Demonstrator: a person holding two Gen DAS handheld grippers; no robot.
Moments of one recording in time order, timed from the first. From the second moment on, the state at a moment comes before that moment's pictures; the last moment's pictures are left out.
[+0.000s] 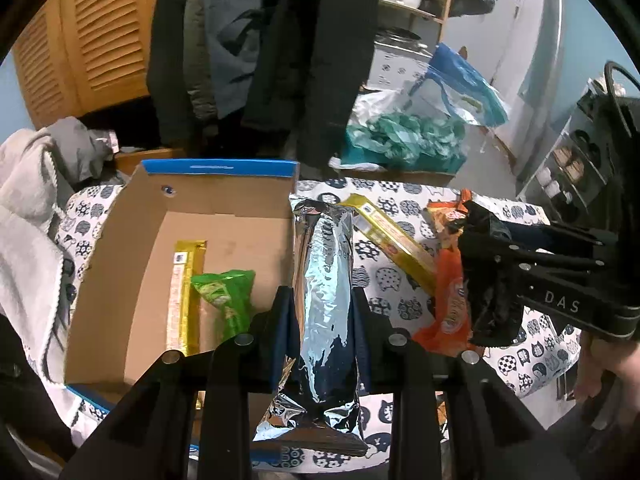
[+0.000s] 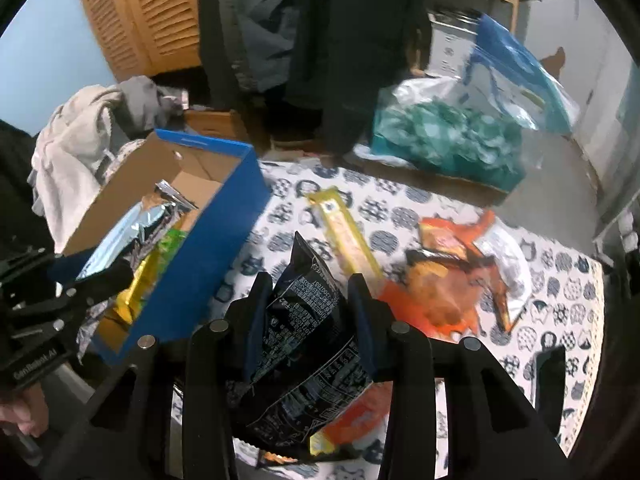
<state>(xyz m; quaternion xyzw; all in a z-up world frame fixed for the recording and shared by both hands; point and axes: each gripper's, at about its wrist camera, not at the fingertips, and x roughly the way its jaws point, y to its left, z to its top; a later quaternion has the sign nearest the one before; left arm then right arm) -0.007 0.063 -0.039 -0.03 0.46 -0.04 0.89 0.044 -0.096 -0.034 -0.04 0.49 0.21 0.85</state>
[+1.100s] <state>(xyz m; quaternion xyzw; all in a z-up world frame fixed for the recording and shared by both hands) -0.014 0.195 -0.058 -0.13 0.47 0.06 0.87 0.069 0.076 -0.048 -0.08 0.50 0.31 0.81</state>
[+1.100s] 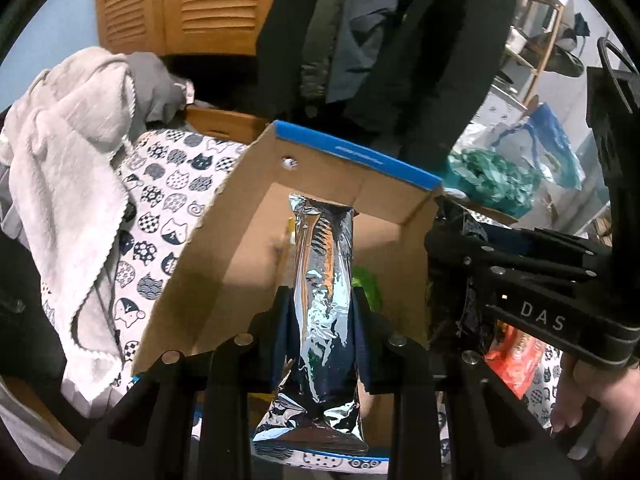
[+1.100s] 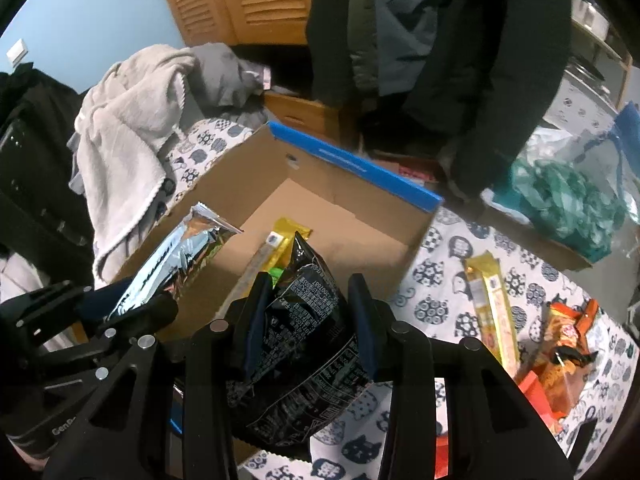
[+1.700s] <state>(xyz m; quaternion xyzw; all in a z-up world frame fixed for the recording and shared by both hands) -0.012 0.196 -0.061 -0.11 0.47 0.09 0.87 0.072 0.076 -0.047 -0.07 0.50 0.31 0.81</state>
